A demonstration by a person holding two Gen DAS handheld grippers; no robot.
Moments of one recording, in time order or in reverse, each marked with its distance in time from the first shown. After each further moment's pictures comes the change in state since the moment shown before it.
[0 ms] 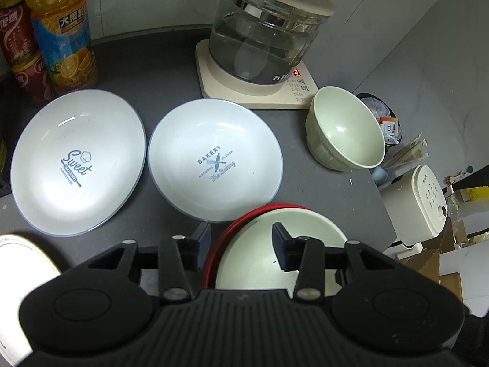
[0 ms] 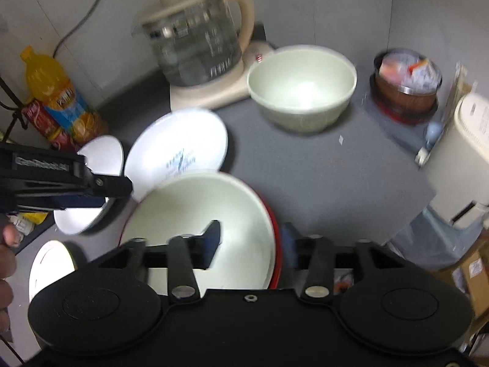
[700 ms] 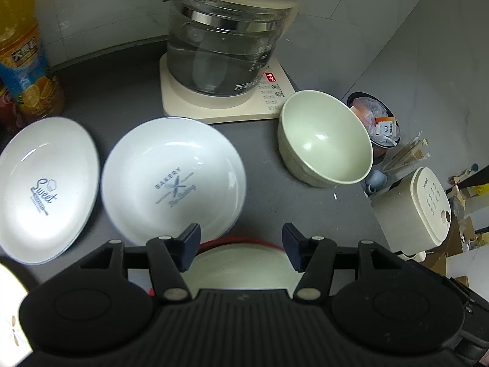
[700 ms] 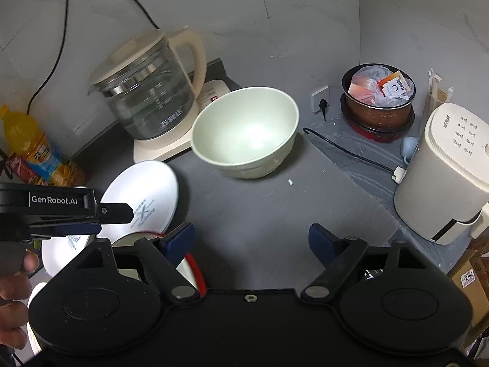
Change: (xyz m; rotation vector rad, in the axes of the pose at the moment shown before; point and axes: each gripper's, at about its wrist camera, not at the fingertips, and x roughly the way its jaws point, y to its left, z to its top) left arm 0.032 -0.059 0.020 0.040 -0.014 0.030; right arm 0.008 -0.077 0.035 0.095 -0.056 -0.022
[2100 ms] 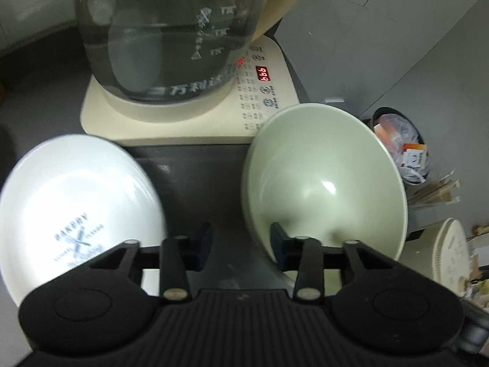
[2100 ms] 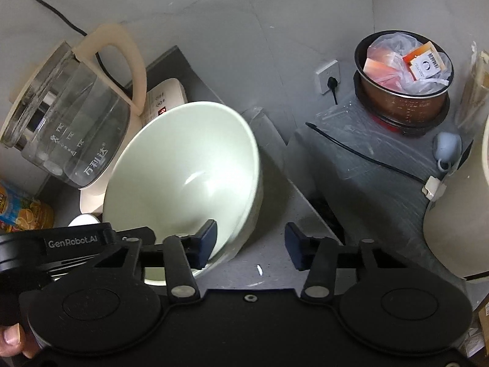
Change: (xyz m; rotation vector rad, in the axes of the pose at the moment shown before) left arm 0.134 -0.053 0.063 -0.137 0.038 0.034; right arm 0.132 -0.062 0.083 0.049 0.122 0.107
